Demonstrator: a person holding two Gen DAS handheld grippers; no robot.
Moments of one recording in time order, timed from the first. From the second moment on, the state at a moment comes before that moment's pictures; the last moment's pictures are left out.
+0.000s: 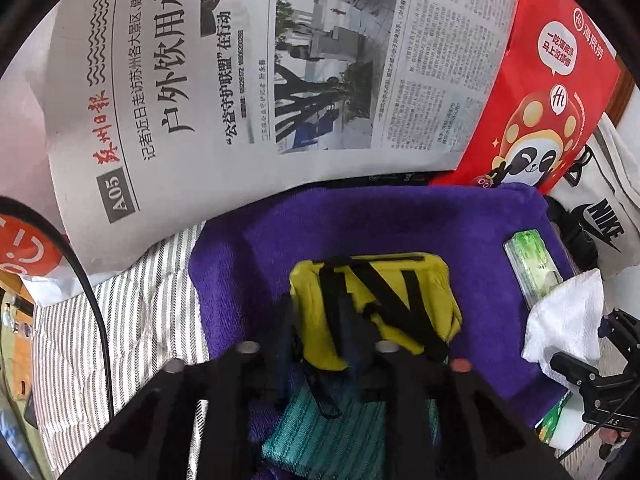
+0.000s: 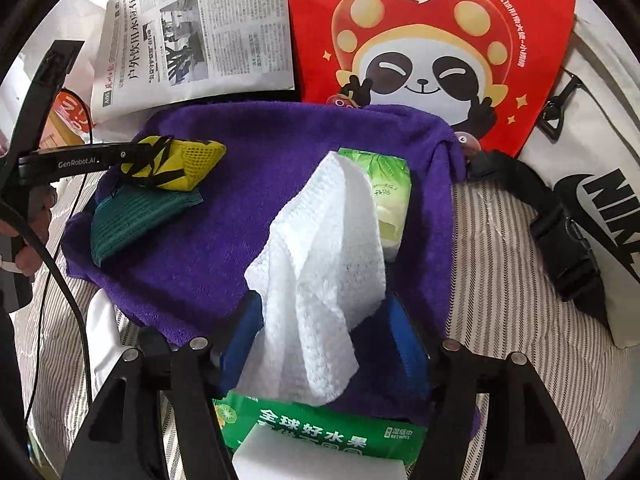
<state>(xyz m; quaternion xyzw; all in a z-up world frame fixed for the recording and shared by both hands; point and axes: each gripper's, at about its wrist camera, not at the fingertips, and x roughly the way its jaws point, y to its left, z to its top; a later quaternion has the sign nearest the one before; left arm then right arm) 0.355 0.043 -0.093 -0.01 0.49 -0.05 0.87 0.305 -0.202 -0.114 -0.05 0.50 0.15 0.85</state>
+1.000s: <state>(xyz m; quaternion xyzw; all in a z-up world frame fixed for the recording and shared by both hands) 0.210 0.007 -0.033 0.01 0.46 -0.12 0.88 0.191 -0.245 -0.044 0.02 0.44 0.11 0.89</state>
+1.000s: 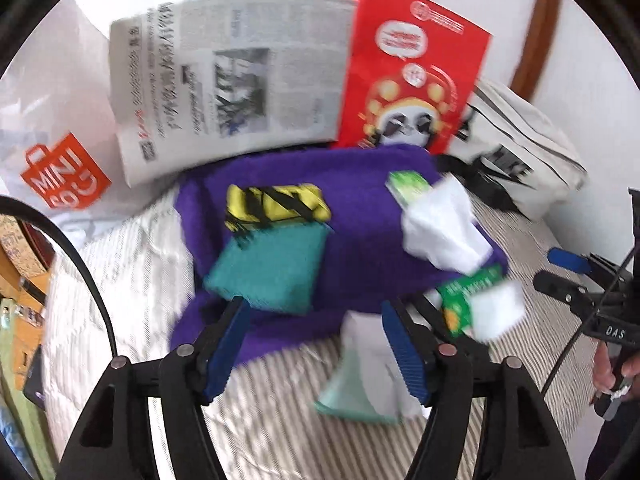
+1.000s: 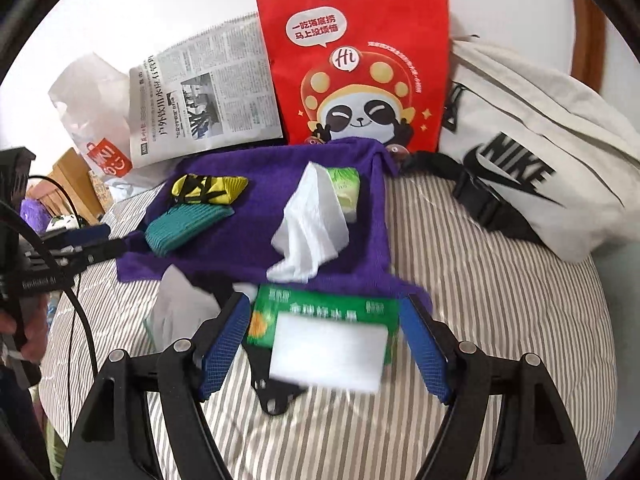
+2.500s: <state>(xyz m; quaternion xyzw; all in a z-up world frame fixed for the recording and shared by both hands) 0.175 -0.028 -0.107 0.12 0.48 -0.12 0.86 0.168 -0.244 -0.090 0.05 0.48 0.09 0.87</state>
